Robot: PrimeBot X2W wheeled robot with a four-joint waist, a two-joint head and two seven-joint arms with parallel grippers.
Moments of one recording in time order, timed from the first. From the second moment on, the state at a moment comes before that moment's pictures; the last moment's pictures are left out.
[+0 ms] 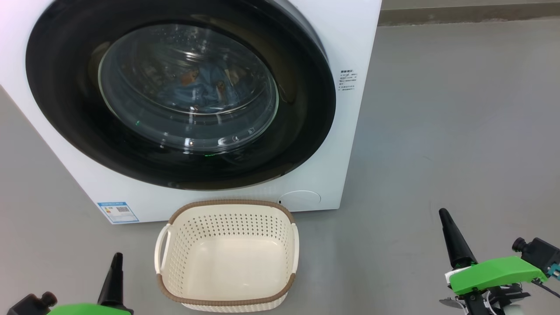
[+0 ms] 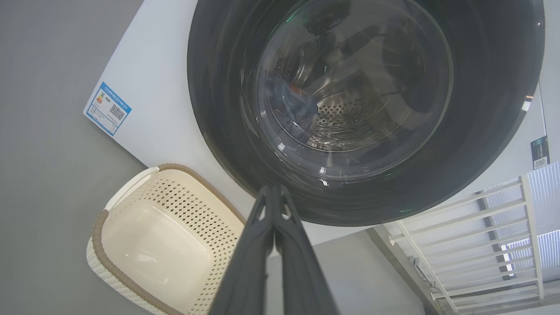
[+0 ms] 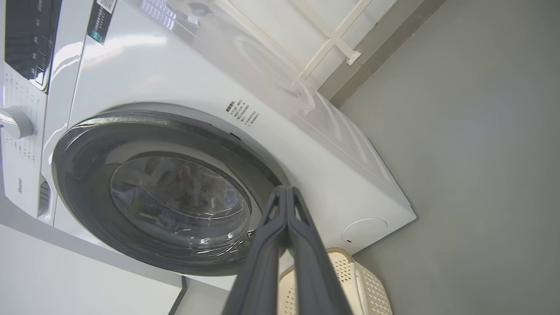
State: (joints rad) left arm -0.02 0.08 0.02 0.23 -1.08 -0.13 -0.06; right arm -0.12 -0.10 0.00 0.29 1.03 0.13 -0.07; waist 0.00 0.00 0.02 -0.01
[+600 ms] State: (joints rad) left arm -0.03 0.07 0.04 0.24 -1.23 -0.13 -0.01; right arm -0.12 -0.09 -0.04 0.28 1.20 0.13 -0.02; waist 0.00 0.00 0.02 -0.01
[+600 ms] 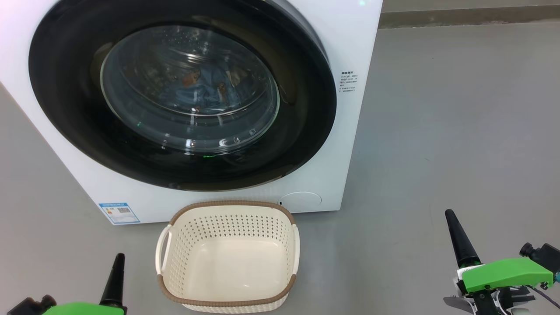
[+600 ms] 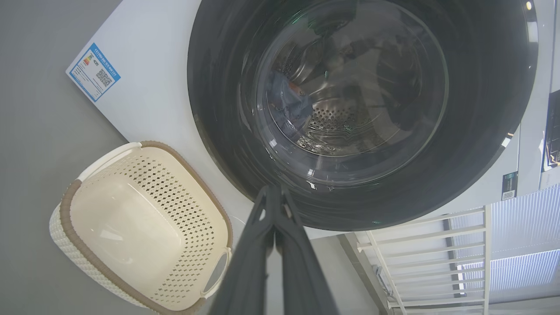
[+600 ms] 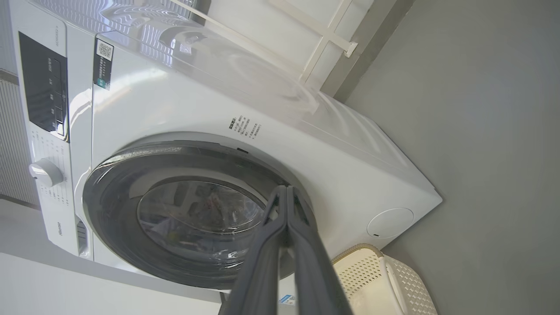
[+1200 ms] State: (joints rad) left arm -0.04 0.05 0.05 0.25 -1.40 -0.13 0.04; right arm -0.12 -0.07 -0.08 0.28 1.38 0.13 0.03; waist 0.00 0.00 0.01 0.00
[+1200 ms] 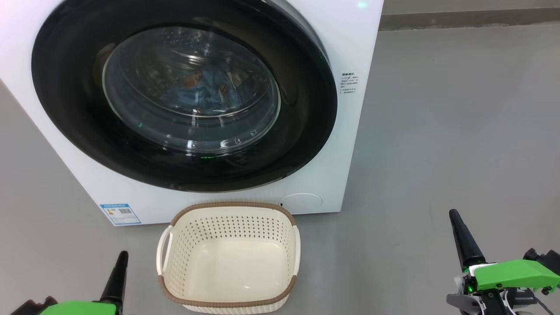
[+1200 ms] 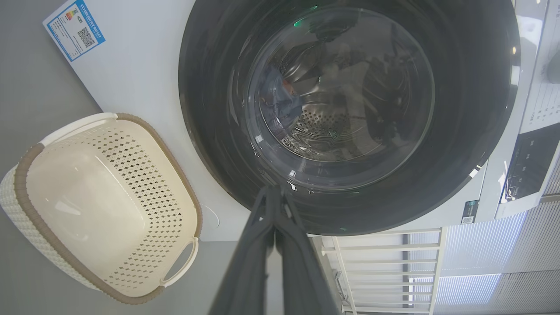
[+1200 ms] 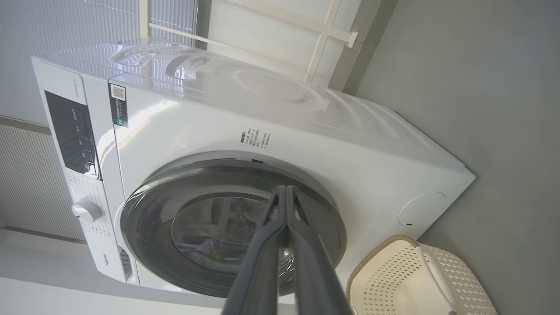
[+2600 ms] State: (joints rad) left arm -0.07 0.04 0.08 0.26 -1.60 -0.13 0.11; right arm -0.10 -0.05 -0.13 0.27 1.61 0.13 0.10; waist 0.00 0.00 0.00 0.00
